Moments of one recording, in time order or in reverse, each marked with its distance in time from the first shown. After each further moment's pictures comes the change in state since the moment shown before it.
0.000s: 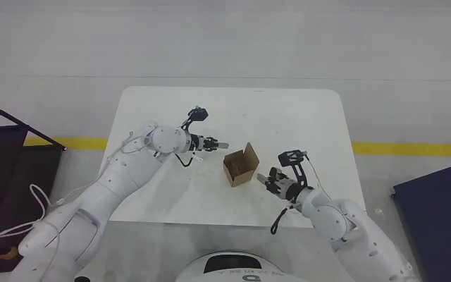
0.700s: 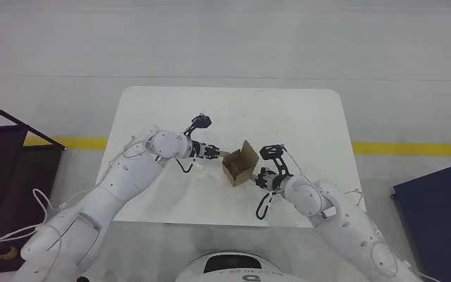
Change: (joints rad) left arm 0.048 -0.001 -0.031 -0.028 0.015 -0.036 -0.073; right arm 0.303 -0.072 -0.198 0.277 0.034 0.114 0.123
